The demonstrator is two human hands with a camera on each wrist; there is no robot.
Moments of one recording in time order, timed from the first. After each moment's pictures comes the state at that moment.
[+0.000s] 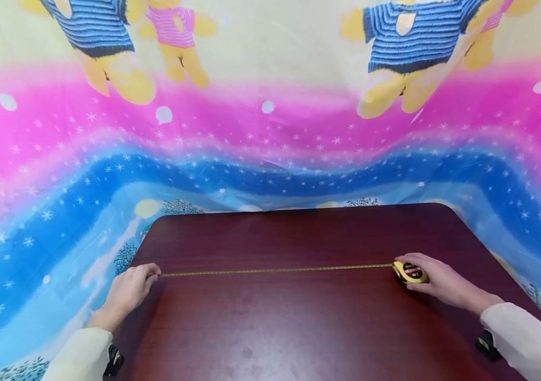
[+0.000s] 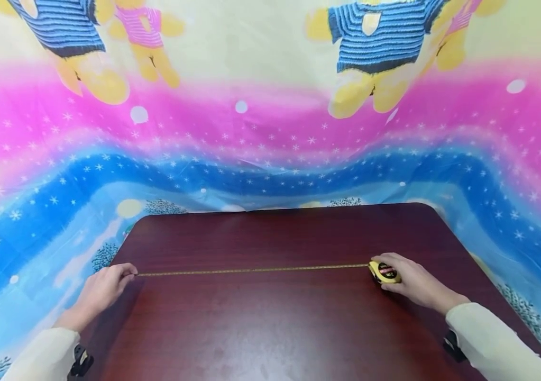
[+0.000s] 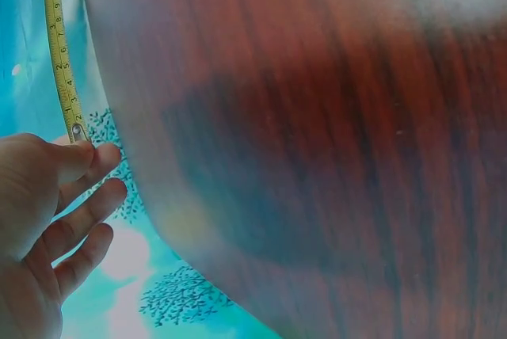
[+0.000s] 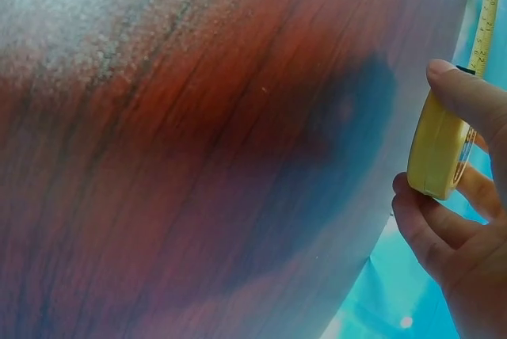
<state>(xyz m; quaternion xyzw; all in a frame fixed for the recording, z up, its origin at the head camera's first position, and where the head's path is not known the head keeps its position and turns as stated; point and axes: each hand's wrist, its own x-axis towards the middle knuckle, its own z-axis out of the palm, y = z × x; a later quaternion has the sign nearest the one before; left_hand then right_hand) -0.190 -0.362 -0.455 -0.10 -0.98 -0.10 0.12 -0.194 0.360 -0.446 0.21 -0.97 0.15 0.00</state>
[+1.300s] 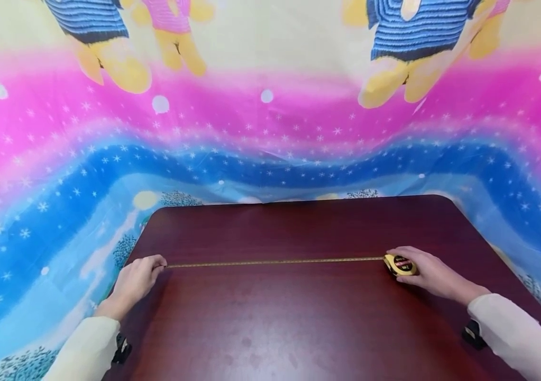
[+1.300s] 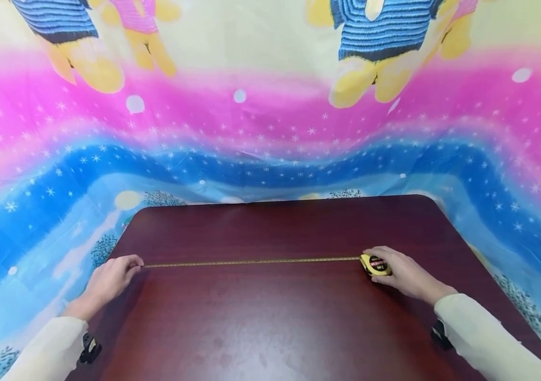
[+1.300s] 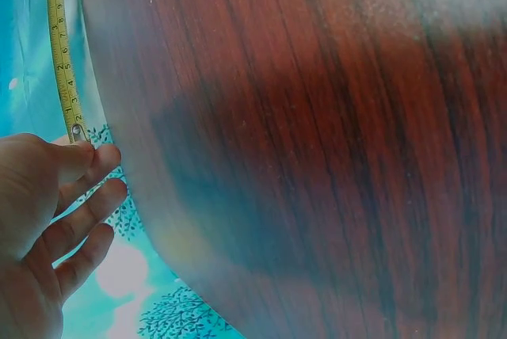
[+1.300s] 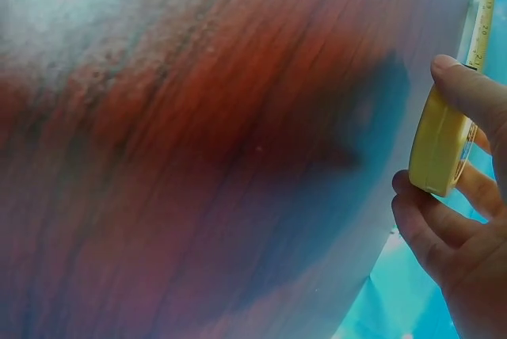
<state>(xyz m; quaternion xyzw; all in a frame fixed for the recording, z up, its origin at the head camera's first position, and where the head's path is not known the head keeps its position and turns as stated) -0.196 -0.351 -0.459 -0.11 -0.98 -0.12 0.10 -0.197 0.346 -0.457 0.21 -0.96 0.18 -0.01</state>
